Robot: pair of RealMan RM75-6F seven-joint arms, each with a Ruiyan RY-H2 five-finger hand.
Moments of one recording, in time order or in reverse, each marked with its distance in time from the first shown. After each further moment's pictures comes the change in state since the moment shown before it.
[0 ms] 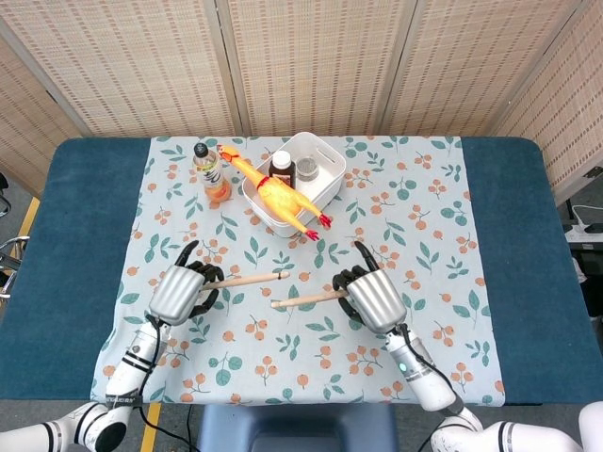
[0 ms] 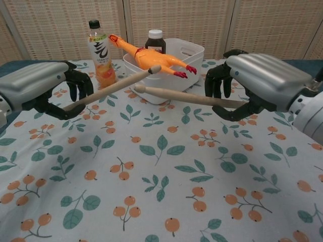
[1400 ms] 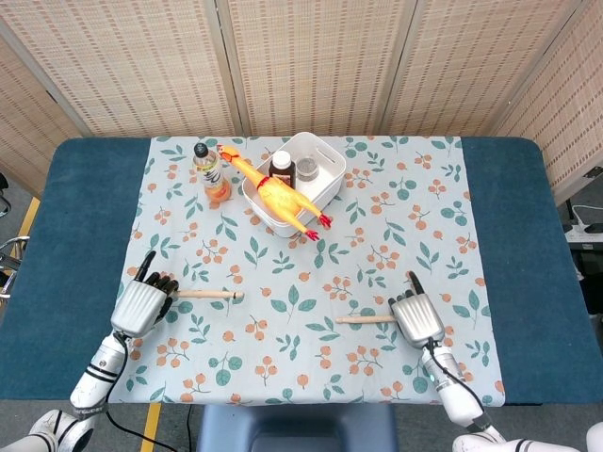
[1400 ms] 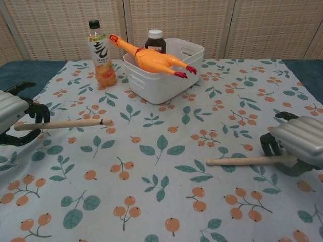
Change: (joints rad) left arm 0.112 -0.175 0.154 0.712 0.218 0.208 -0.215; right arm -0.103 0.008 -0.130 0.173 0.237 -0.069 -0.257
